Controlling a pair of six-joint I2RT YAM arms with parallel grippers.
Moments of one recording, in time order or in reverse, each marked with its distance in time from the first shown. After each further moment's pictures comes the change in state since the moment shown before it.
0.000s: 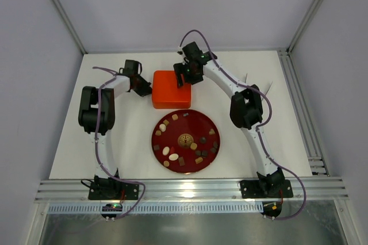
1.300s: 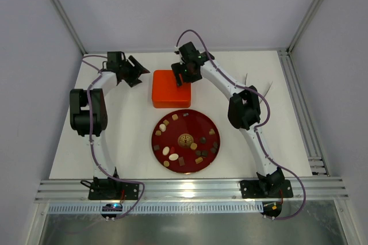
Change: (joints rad) left arm 0.132 -0.048 0.051 0.141 0.211 0.161; right arm 0.022 0.019 0.052 -0.017 0.097 -0.047
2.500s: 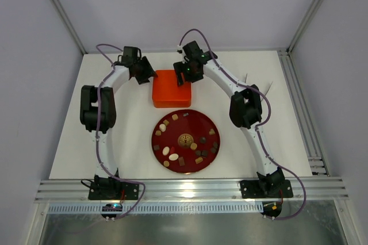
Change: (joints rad) left arm -0.126 0.088 0.172 -0.191 -0.140 0.177; right arm -0.032 0.002 -0.013 0.022 -0.078 0.003
